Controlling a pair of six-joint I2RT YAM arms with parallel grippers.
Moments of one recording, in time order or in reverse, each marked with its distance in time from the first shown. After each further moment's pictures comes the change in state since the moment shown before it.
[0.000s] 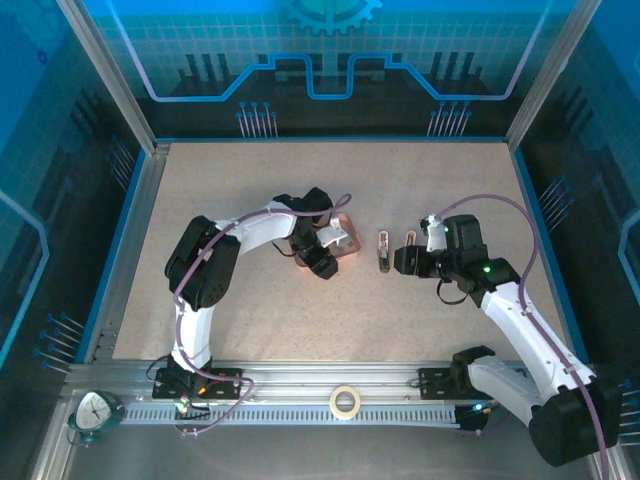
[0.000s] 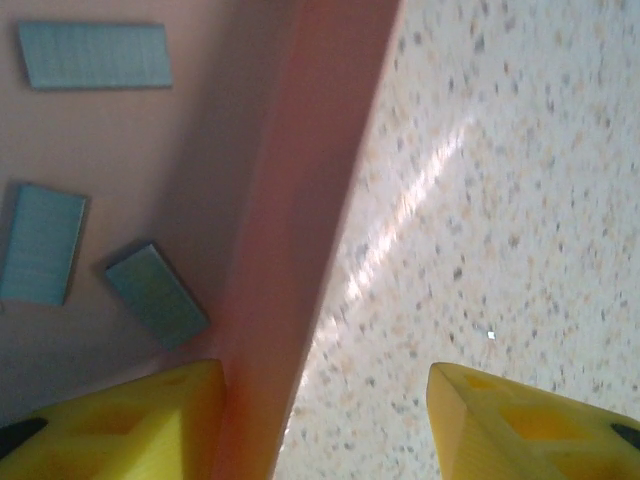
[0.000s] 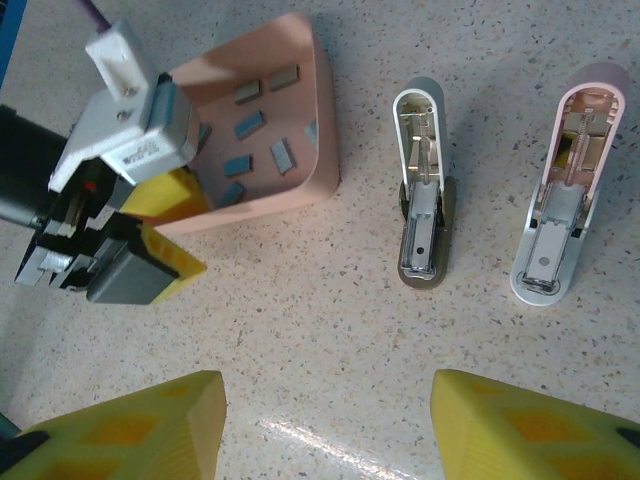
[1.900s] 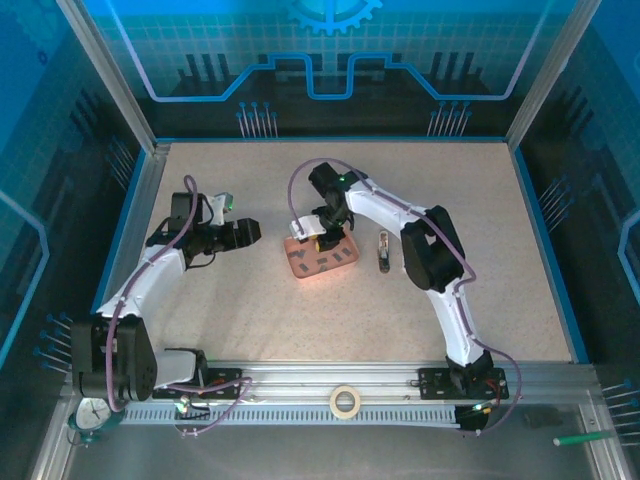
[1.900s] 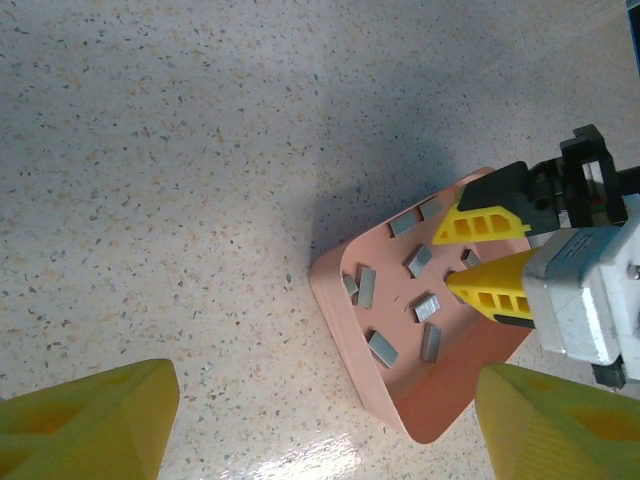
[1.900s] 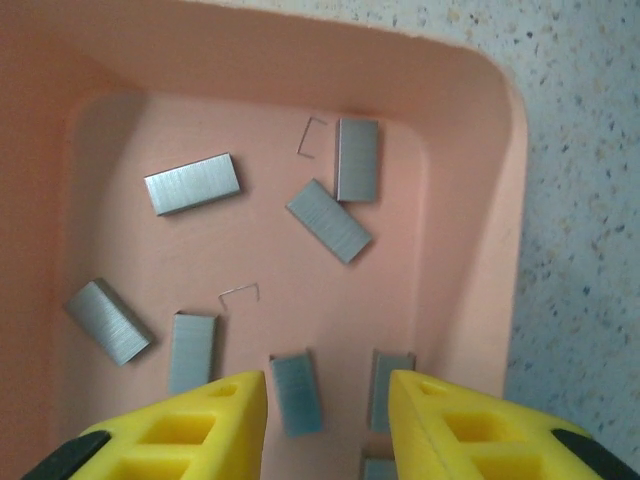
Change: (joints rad) left arm 0.584 -0.736 -0.604 0.437 0.138 -0.563; right arm 0.372 1.324 1.184 -0.382 0.011 -1.692
